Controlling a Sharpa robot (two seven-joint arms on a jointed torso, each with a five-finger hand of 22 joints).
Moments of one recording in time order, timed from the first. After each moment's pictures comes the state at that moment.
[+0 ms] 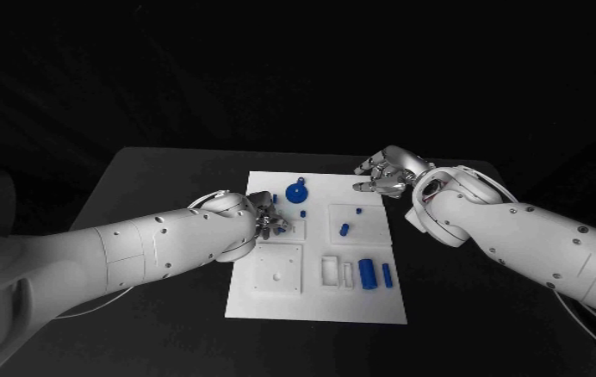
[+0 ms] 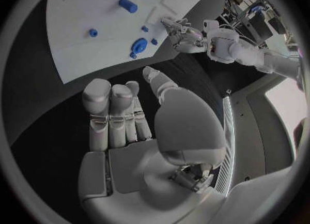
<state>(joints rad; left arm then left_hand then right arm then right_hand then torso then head) 1.27 -0.51 -0.23 1.20 -1.11 -0.22 -0.49 0.94 0.08 0.40 -0.15 0.06 1.28 0.04 0.10 0.95 1.50 -0.07 0.76 0.35 1.34 -0.14 1.27 0.49 0.01 1.21 -0.16 0.57 1.31 1.09 -0.73 0.21 1.37 -1.33 -0.31 -0.21 1.27 -0.15 0.26 -0.05 0.35 1.02 0.11 0.07 0.06 1.15 0.00 0.85 0.92 1.43 -0.06 0.92 1.07 0.07 1.46 -0.09 0.84 1.31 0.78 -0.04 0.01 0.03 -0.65</state>
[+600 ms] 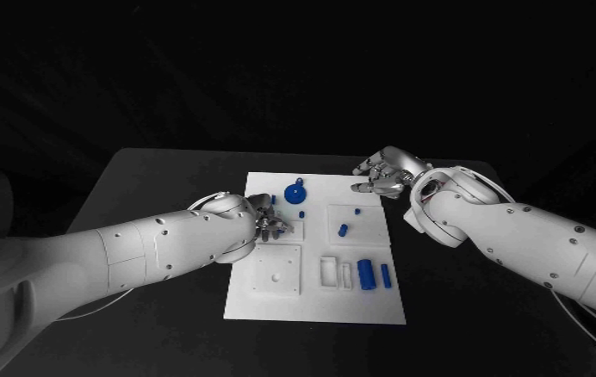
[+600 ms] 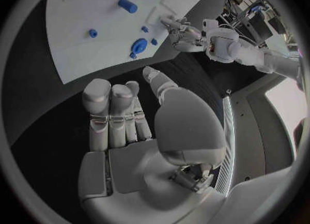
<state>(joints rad) 1.27 -0.50 -0.24 1.18 -1.11 -0.20 -0.49 0.97 0.07 0.31 -0.10 0.05 1.38 0.01 0.09 0.94 1.50 -0.07 0.76 0.34 1.34 -0.14 1.27 0.49 0.01 1.21 -0.16 0.58 1.31 1.09 -0.73 0.21 1.37 -1.33 -0.31 -0.21 1.27 -0.15 0.26 -0.05 0.35 1.02 0.11 0.07 0.06 1.15 0.00 0.85 0.92 1.43 -0.06 0.92 1.07 0.07 1.46 -0.09 0.84 1.31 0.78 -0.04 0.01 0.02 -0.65</state>
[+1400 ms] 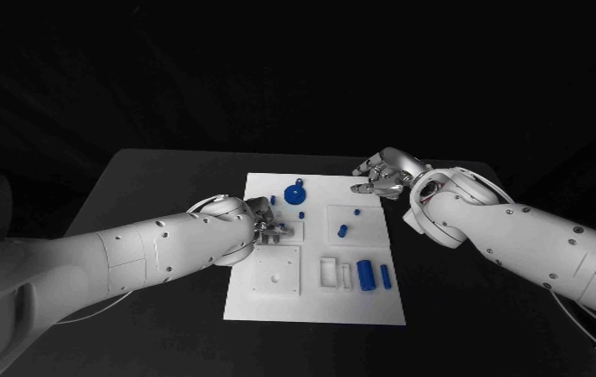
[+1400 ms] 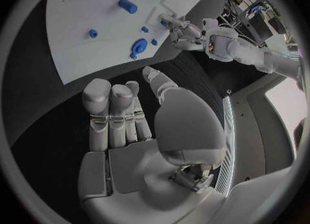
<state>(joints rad) 1.26 -0.50 -0.24 1.17 -1.11 -0.19 -0.50 0.97 -0.10 0.21 0.13 0.05 1.46 -0.08 0.10 0.95 1.46 -0.11 0.76 0.33 1.33 -0.15 1.27 0.49 0.01 1.21 -0.16 0.58 1.31 1.08 -0.73 0.21 1.37 -1.33 -0.31 -0.21 1.27 -0.15 0.27 -0.06 0.35 1.02 0.11 0.07 0.06 1.15 0.00 0.85 0.92 1.43 -0.06 0.92 1.07 0.07 1.46 -0.09 0.84 1.31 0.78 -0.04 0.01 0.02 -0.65</state>
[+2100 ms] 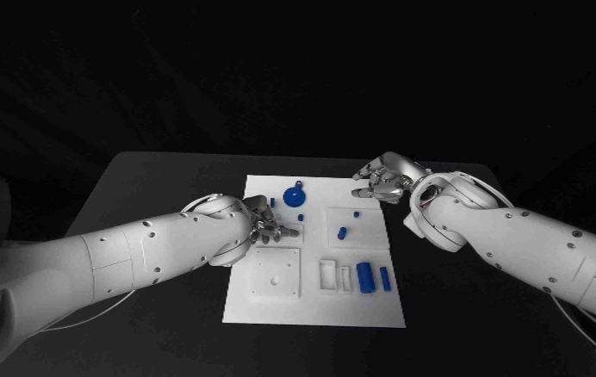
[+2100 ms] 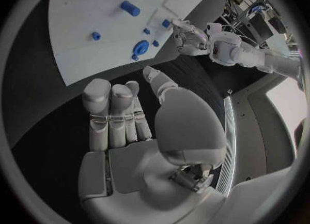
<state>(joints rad) 1.26 -0.55 -0.19 1.23 -1.08 -0.19 -0.49 1.04 -0.18 0.05 0.28 0.05 1.46 -0.08 0.08 0.94 1.46 -0.11 0.76 0.32 1.33 -0.15 1.26 0.49 0.01 1.21 -0.16 0.57 1.31 1.08 -0.74 0.21 1.37 -1.33 -0.31 -0.21 1.27 -0.16 0.27 -0.06 0.35 1.02 0.11 0.07 0.06 1.15 0.00 0.85 0.91 1.43 -0.06 0.92 1.07 0.07 1.46 -0.09 0.84 1.31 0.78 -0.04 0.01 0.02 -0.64</state>
